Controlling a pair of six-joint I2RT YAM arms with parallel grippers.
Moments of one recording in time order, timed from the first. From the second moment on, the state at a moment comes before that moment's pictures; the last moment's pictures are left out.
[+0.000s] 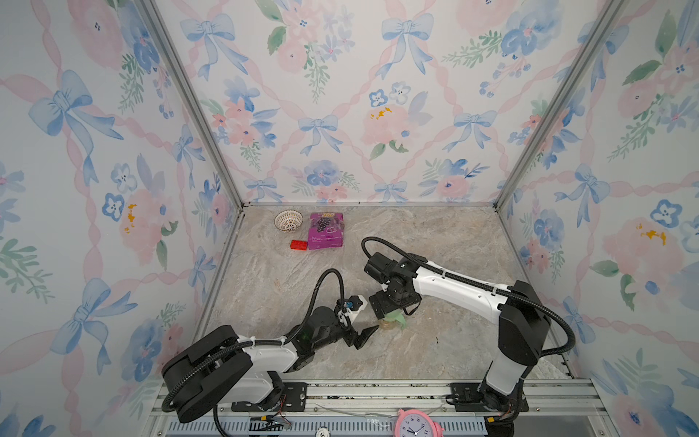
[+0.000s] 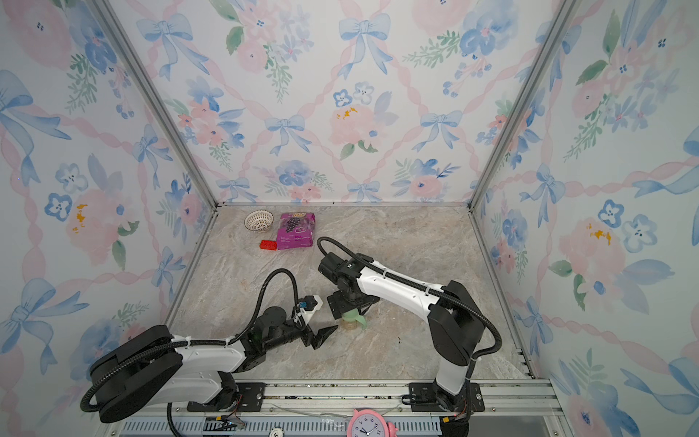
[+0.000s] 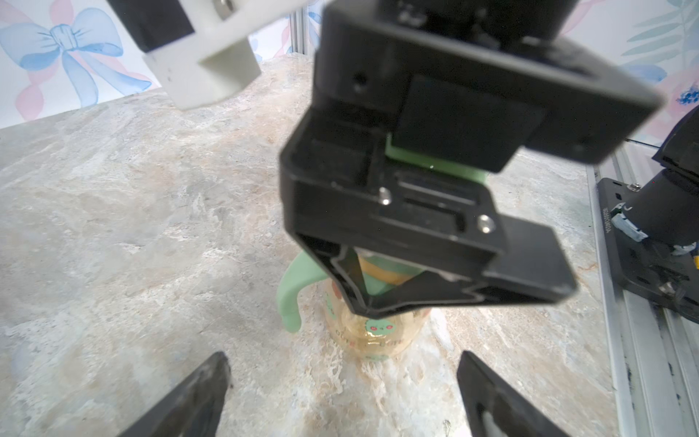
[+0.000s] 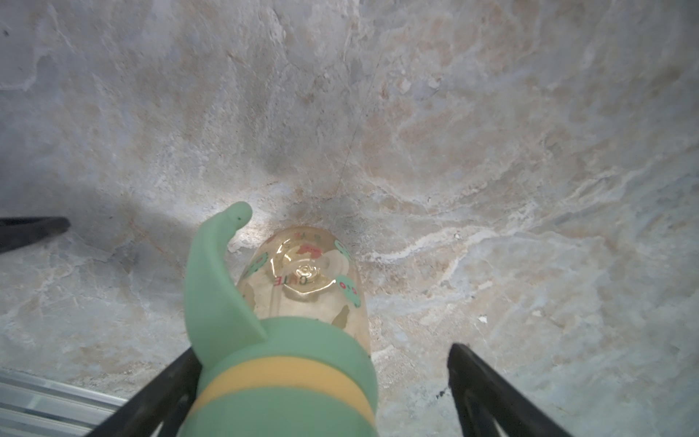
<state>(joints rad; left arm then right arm) -0.87 1.28 0.18 0.78 0.13 -0.02 0.91 1.78 1.40 -1.10 0.09 0.47</state>
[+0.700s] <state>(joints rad) -0.87 1.24 0.17 0.74 0.12 -0.02 0.90 1.76 1.49 -1.12 0.08 0.47</state>
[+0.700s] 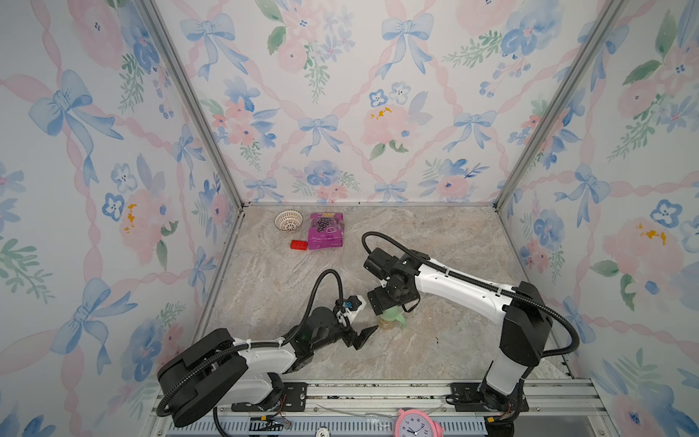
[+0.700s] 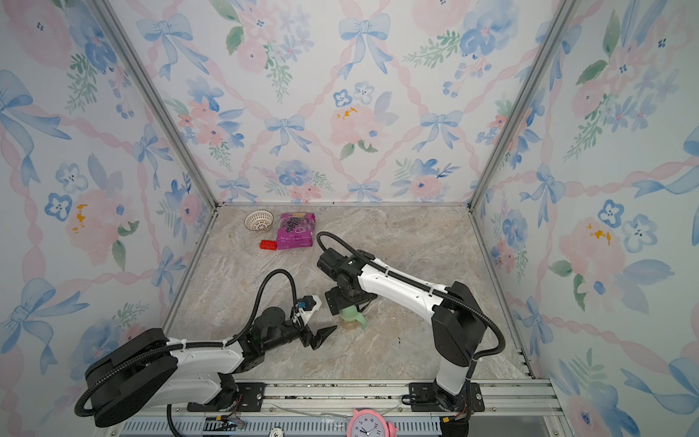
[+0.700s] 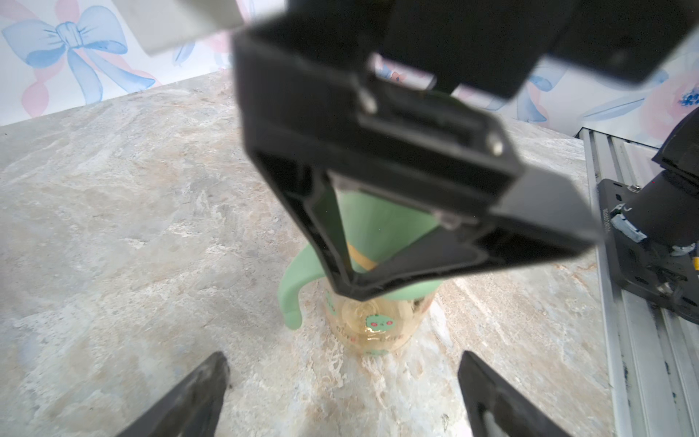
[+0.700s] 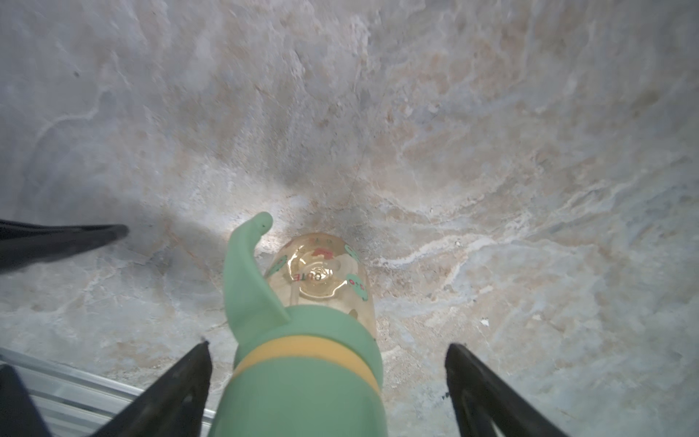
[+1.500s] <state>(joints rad) -0.12 1.04 0.07 0.74 -0.31 -0.12 0.03 1.29 0.37 0.24 0.16 0.09</state>
